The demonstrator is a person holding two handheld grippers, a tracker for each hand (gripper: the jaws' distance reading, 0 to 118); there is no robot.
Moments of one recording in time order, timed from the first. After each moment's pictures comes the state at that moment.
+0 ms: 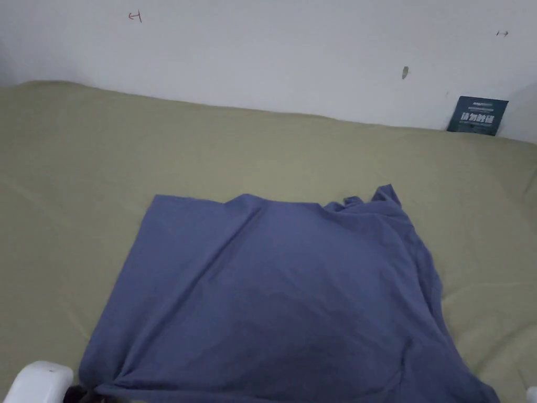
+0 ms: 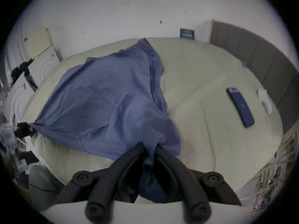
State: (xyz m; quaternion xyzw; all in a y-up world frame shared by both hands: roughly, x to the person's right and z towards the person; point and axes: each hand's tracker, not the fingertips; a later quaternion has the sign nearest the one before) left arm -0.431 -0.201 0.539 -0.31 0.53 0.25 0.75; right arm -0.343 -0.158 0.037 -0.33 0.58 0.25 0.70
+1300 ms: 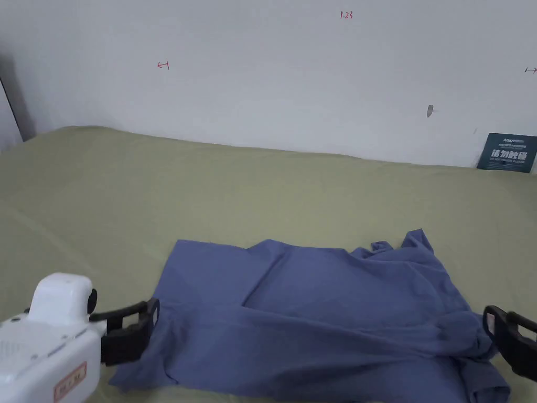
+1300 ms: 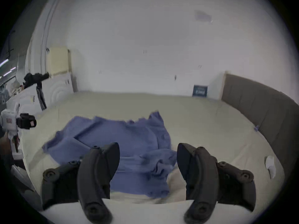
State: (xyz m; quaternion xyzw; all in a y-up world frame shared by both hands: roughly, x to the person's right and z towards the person) left arm -0.507 -0.123 0.526 -0.15 0.61 0.15 0.77; right arm -0.423 -0.102 0.009 -0.12 0.67 0.09 0.73
